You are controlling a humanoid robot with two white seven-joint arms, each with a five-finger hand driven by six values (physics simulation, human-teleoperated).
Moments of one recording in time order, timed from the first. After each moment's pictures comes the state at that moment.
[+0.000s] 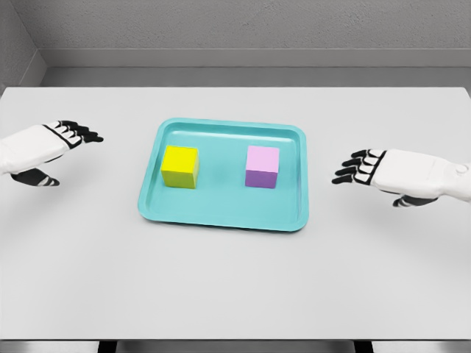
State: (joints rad) left arm -0.33 0.90 -0.30 -1.41 -0.52 -0.61 -0.33; right arm -0.60 -1.16 0.83 -1.65 0.40 -0.61 0.23
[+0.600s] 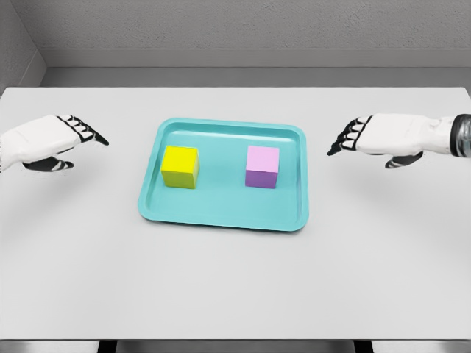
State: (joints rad) left arm -0.42 0.84 -0.33 -1.41 -0.59 -0.61 -0.40; right arm -0.81 -0.93 0.80 -1.51 0.45 -0.61 0.59
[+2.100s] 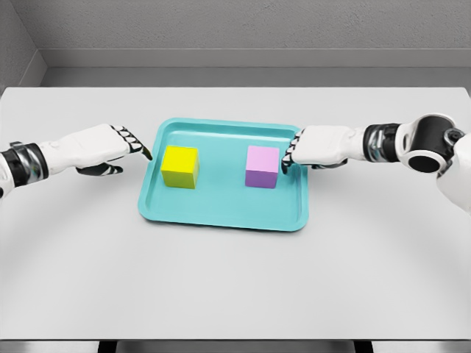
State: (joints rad) left arm -0.50 0.72 -0.45 -1.40 -0.61 -0.61 -0.44; right arm -0.81 -0.63 0.81 -1.39 0.66 -0.61 0.61
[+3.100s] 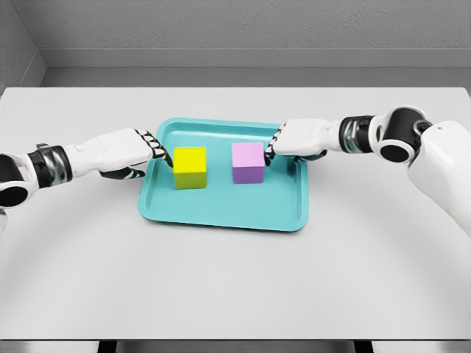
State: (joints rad) left arm -0.51 0.64 -0.47 -1.43 -0.62 -0.61 -0.47; right arm -0.85 -0.50 0.81 -1.25 0.70 -0.61 0.61
